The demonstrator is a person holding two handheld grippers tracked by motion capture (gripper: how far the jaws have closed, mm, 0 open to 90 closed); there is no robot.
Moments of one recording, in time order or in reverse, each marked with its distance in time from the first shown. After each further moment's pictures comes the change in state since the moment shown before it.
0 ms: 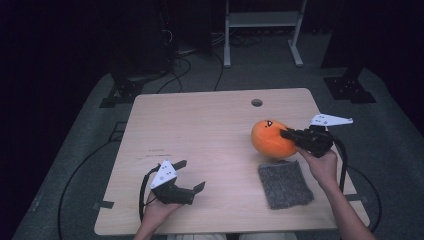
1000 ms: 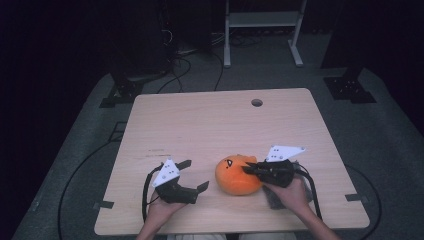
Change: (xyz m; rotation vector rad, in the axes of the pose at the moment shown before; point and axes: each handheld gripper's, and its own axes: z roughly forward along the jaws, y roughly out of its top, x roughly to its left) left arm -0.005 0.005 0.007 -0.021 -0.046 -0.014; right arm 0.103 -0.038 0.049 0.104 0.239 -0.172
